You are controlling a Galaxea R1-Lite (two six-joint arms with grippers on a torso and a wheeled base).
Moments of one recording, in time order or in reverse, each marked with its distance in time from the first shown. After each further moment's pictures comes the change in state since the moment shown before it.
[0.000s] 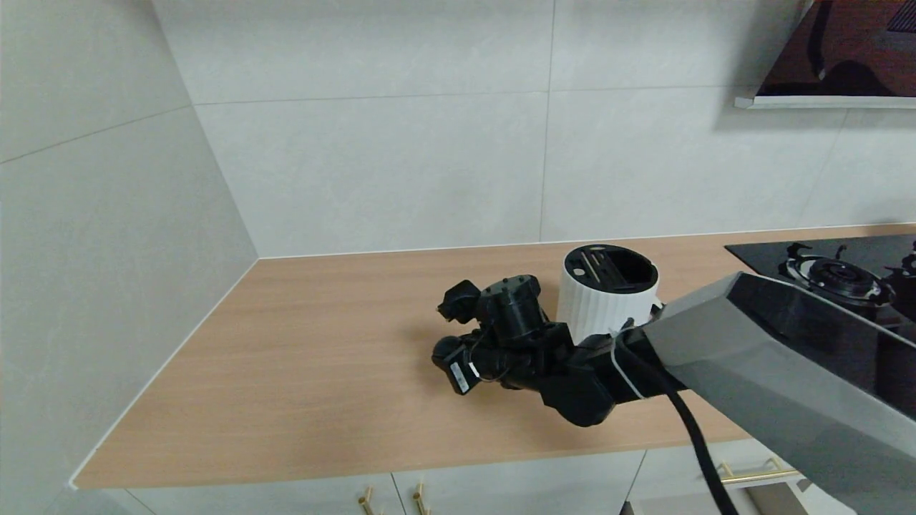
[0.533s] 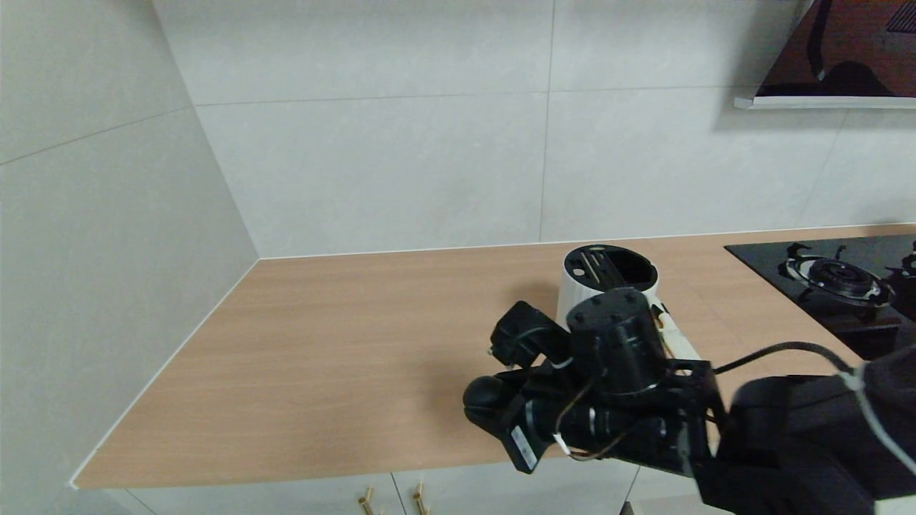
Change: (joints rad) left arm 0.000 0.000 0.000 0.000 0.000 -0.014; right arm 0.098 -0.486 0.593 -0.087 0.009 -0.002
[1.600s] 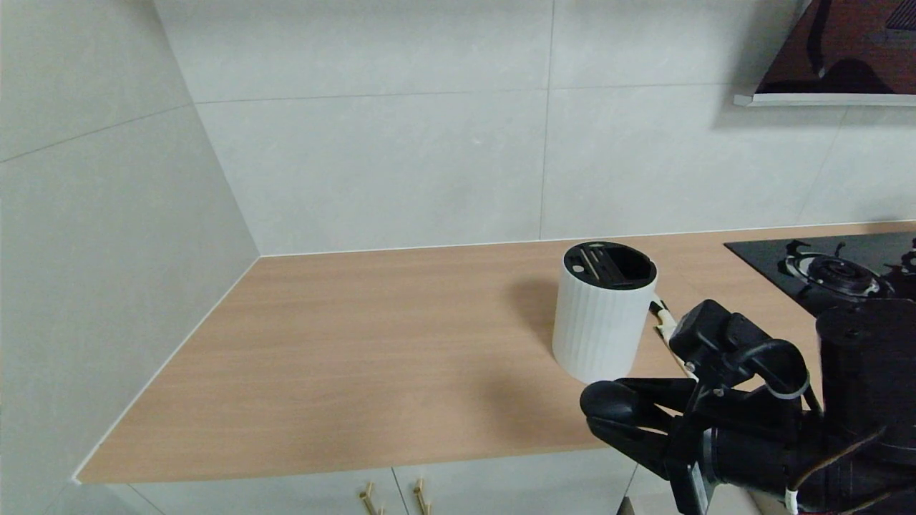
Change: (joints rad) left arm 0.000 0.000 0.000 0.002 0.000 0.003; right arm -0.084 -0.430 0.356 0.000 -0.014 -0.007
